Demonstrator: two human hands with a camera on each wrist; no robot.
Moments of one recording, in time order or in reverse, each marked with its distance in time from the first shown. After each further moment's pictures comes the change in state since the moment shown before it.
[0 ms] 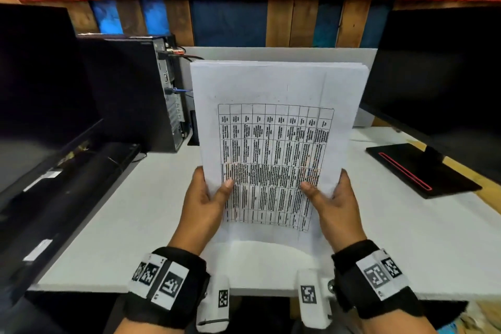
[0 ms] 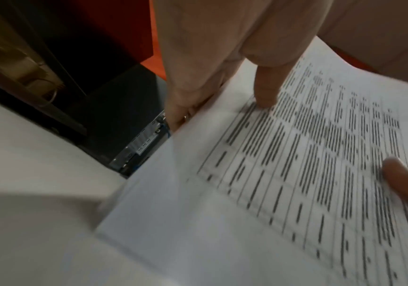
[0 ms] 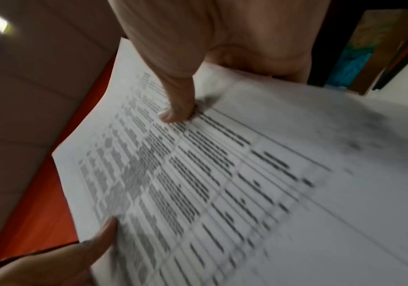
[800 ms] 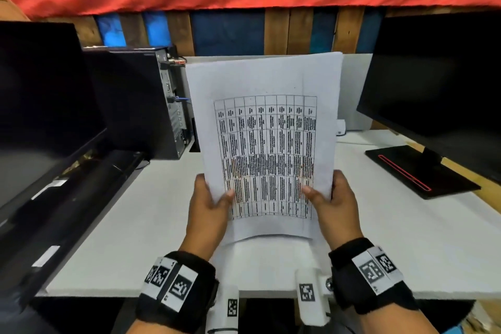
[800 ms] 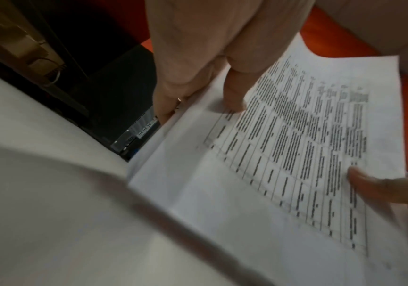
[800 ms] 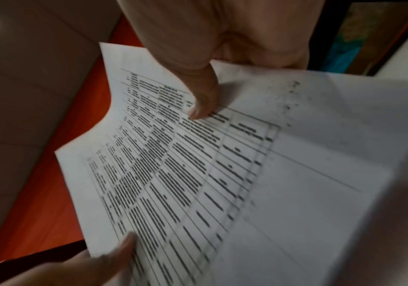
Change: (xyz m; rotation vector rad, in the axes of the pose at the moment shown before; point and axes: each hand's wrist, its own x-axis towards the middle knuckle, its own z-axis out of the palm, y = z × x) left_hand 0.001 -0.013 0.006 0.013 0.069 -0.041; right_hand 0.002 0.001 0.003 -0.037 0.032 -0.028
